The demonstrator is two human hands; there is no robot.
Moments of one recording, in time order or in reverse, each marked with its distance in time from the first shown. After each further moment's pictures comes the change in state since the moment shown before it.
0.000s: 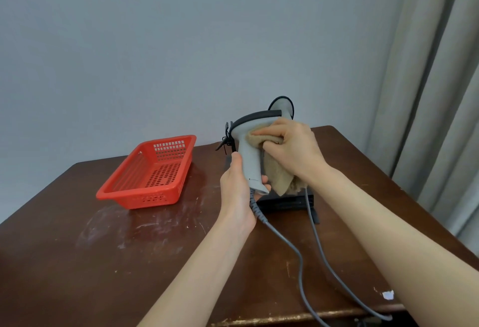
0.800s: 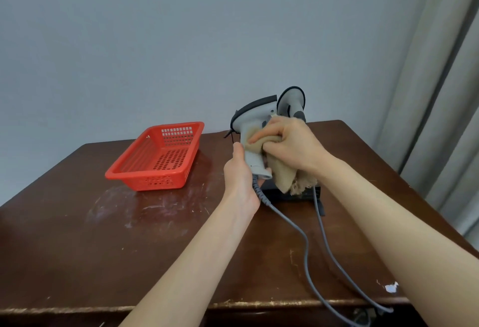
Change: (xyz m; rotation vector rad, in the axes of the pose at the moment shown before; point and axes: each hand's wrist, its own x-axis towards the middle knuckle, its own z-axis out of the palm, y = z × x) left_hand 0.012 -0.001 -0.005 -0.150 0.045 -0.053; right_hand 0.000 -0.003 0.008 0.034 -0.235 -0.037
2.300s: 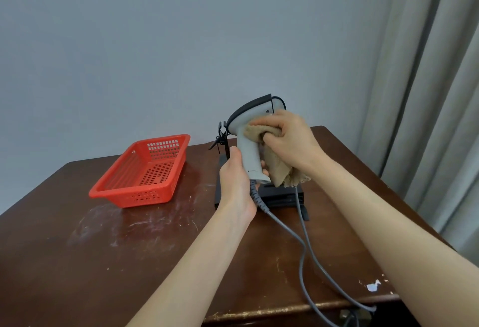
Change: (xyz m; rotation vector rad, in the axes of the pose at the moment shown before) left_hand -0.010 -0.008 0.022 0.040 -0.106 0.069; right_hand -0.006 -0.003 -0.028 -0.003 0.182 0.073
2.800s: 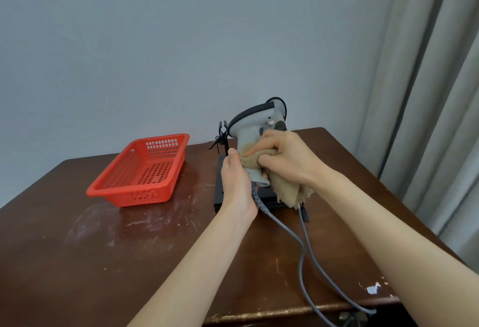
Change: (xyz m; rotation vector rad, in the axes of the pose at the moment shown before) left_hand 0.009 -0.009 -0.004 0.092 0.033 0.069; right_hand -0.015 0.000 0.004 -0.006 -0.198 -0.021
